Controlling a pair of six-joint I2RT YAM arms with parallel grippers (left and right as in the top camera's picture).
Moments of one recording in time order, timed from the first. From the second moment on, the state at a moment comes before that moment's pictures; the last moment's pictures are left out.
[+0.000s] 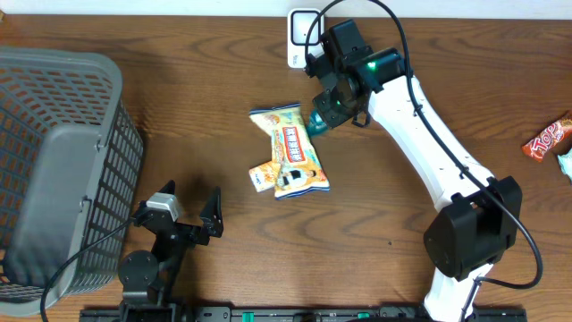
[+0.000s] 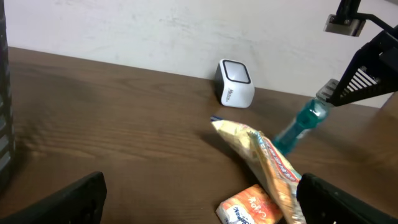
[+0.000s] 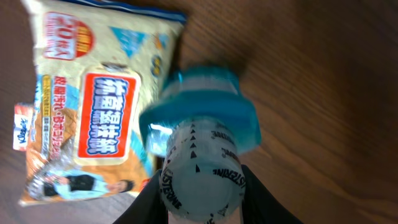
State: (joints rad) left arm -0.02 0.01 0.04 -0.13 0.25 -0.25; right arm 0.45 1.96 1.83 -1.10 -0.01 -0.12
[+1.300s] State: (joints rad) left arm -0.02 0.01 0.04 -0.13 0.25 -0.25; right arm 0.45 1.96 1.87 -1.15 -0.01 -0.07
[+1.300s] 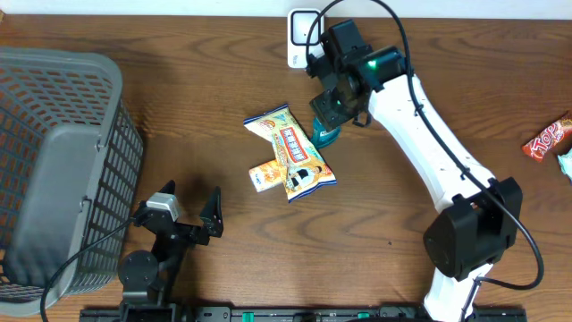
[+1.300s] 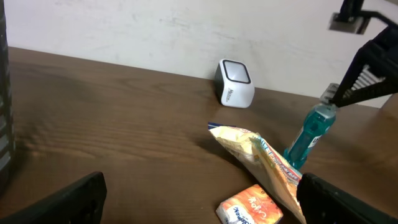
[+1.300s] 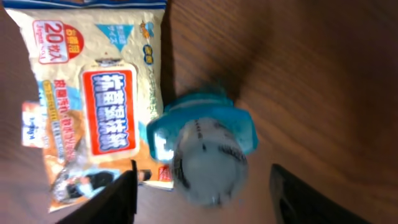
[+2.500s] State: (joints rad) left arm -0.02 0.01 0.04 -0.13 0.25 -0.25; right arm 0.47 2.03 1.84 -1.07 0.07 1.23
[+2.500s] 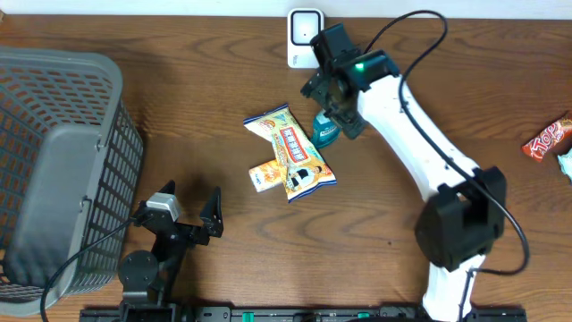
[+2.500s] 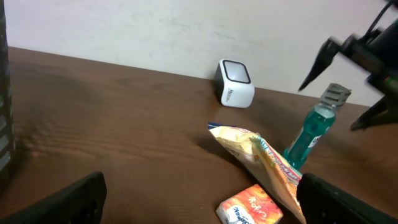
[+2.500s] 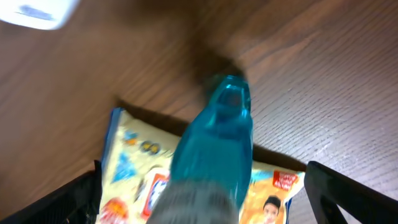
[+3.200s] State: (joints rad) left arm -0.02 0.01 0.04 -0.13 0.25 -0.25; right arm 0.45 2.09 1.84 -1.09 0.05 0.61
